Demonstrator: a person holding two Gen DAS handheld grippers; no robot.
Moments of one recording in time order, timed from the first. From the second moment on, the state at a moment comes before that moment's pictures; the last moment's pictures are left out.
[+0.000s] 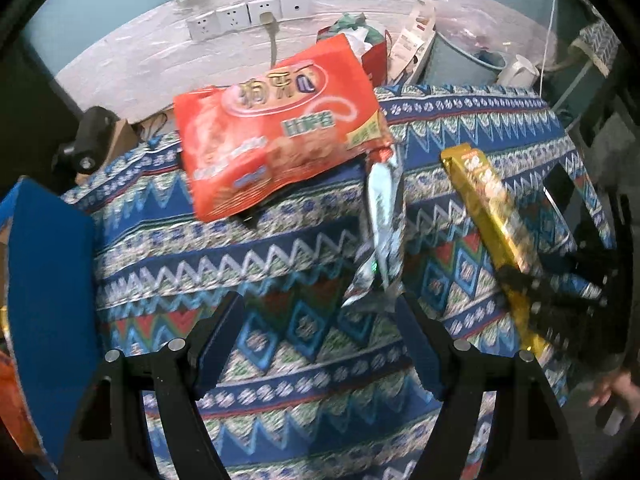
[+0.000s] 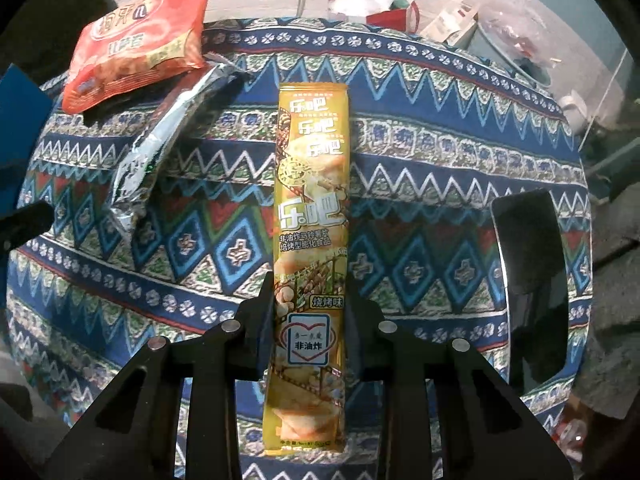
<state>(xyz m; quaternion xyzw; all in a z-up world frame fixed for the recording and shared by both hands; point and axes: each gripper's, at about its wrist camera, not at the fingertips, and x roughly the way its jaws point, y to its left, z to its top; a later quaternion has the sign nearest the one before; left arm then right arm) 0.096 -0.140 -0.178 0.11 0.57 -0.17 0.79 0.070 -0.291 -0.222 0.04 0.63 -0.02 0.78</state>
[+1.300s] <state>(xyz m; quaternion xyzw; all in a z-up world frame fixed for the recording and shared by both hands) 0.117 -0.204 -0.227 0.15 0.57 -0.19 0.78 0.110 -0.323 -0.238 0.06 0.61 -0.03 0.79</state>
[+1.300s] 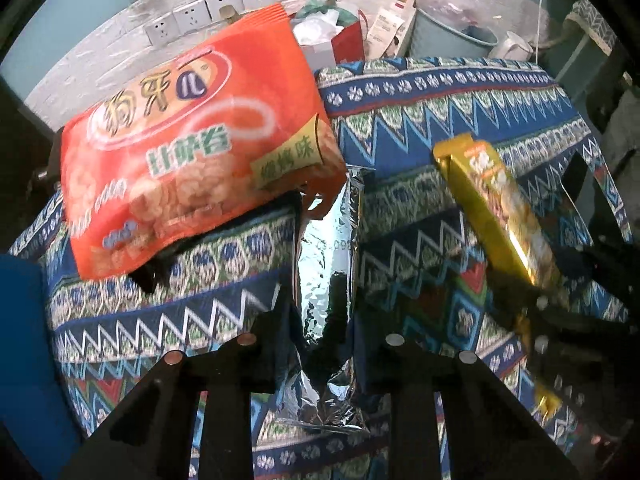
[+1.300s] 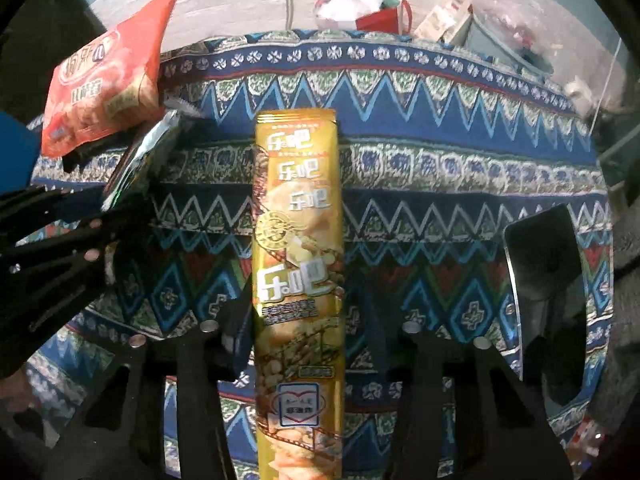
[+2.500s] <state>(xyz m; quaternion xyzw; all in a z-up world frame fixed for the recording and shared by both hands) 0.021 -0.100 -0.124 0.14 0.52 -0.19 0.82 0.056 -0.240 -0.132 0.03 0.56 0.03 0.83</state>
